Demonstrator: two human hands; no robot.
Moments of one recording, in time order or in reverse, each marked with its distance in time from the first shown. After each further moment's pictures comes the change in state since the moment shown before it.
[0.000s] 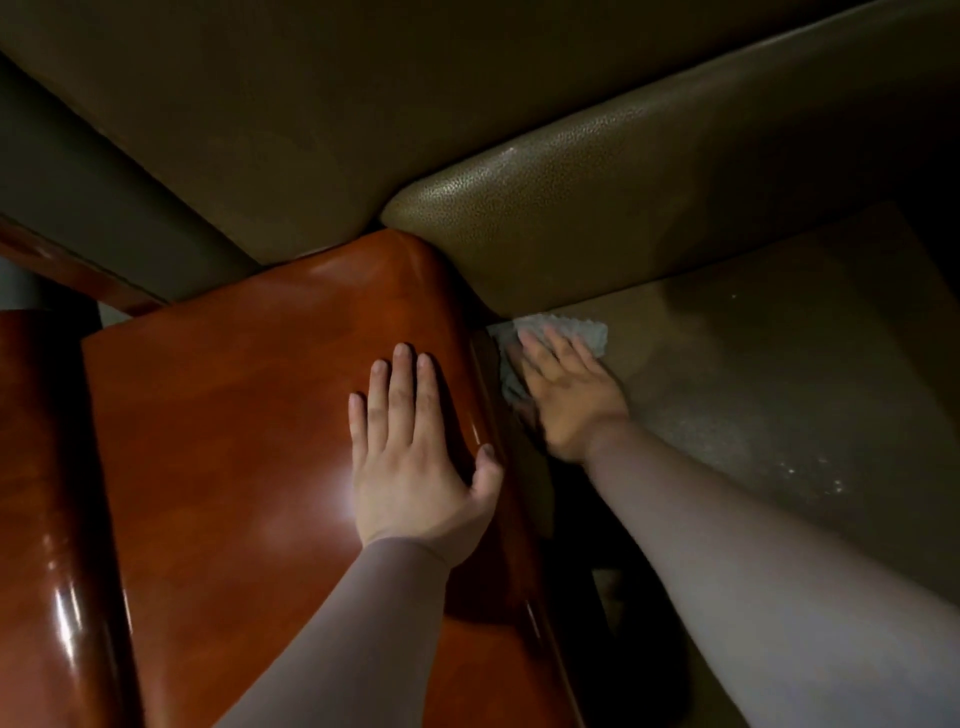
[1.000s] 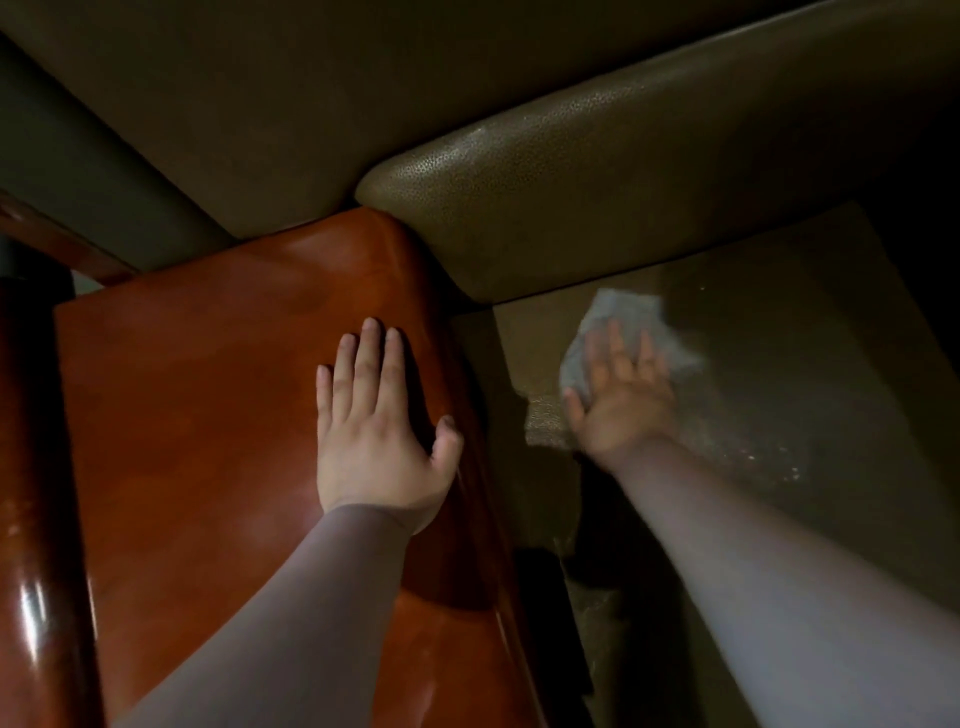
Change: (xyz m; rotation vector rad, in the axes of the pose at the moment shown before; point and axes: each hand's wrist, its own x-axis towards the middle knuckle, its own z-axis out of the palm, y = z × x) left_hand -0.002 0.000 0.000 -0.021 0.056 0.008; right_hand -0.068 0.041 0.000 0.127 -0.025 0.358
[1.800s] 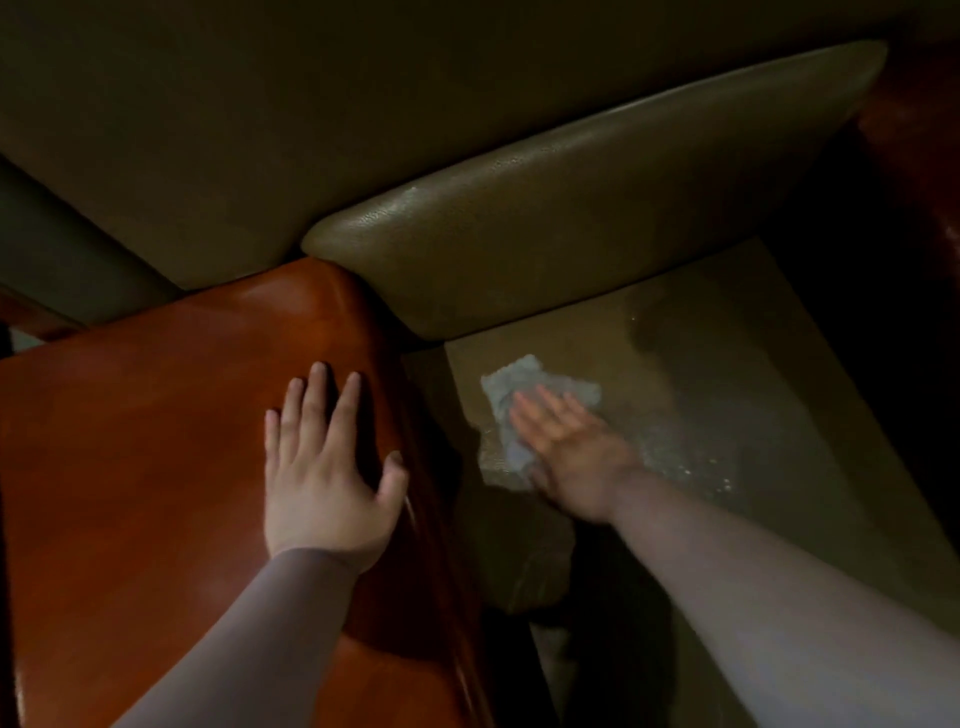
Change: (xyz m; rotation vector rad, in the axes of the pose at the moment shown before) left_hand -0.003 -0.004 0.000 -0.045 0.002 0.016; right_hand -0.022 0.032 -0.002 -0.146 -0.105 -0.399
